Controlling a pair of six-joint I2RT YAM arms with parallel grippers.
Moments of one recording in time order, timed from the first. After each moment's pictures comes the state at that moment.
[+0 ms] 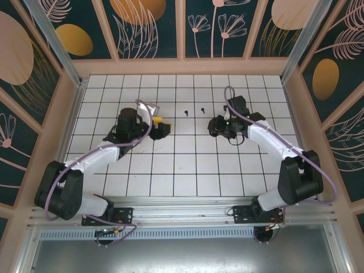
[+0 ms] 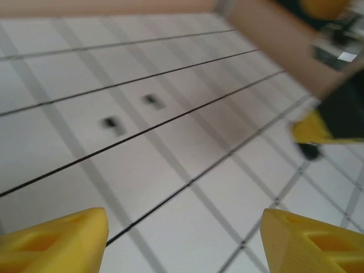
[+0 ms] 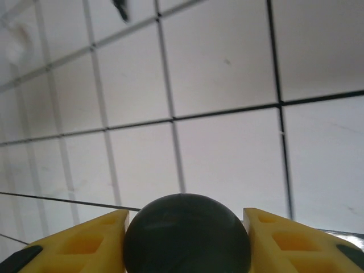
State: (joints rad) left arm -0.45 1.37 0.71 0.31 0.49 -0.21; right arm 0.37 1.45 1.06 -0.56 -0.30 0.67
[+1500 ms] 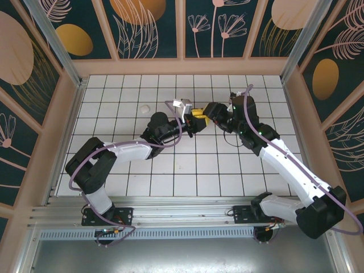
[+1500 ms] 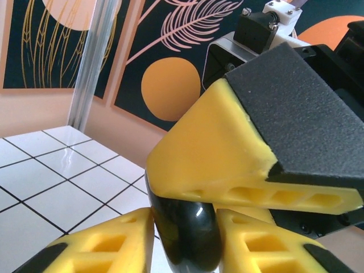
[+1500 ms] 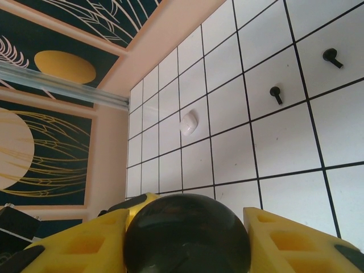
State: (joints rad) left arm -0.76 1.73 0.92 0.95 0.45 -0.46; right arm 0.53 1.14 1.03 -0.34 -0.14 1.00
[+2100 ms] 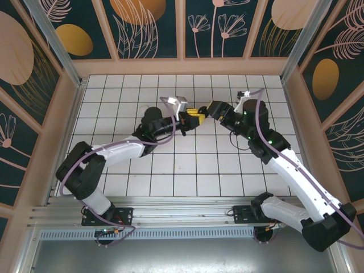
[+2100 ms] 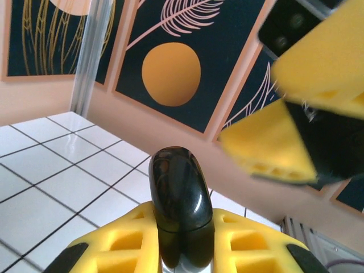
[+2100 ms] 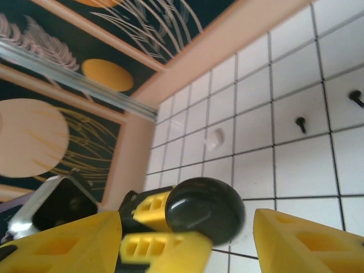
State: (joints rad) left arm -0.67 1.61 0.91 0.76 0.57 -0.41; right arm 0.53 0.99 1.01 -0.31 -0.16 0.89
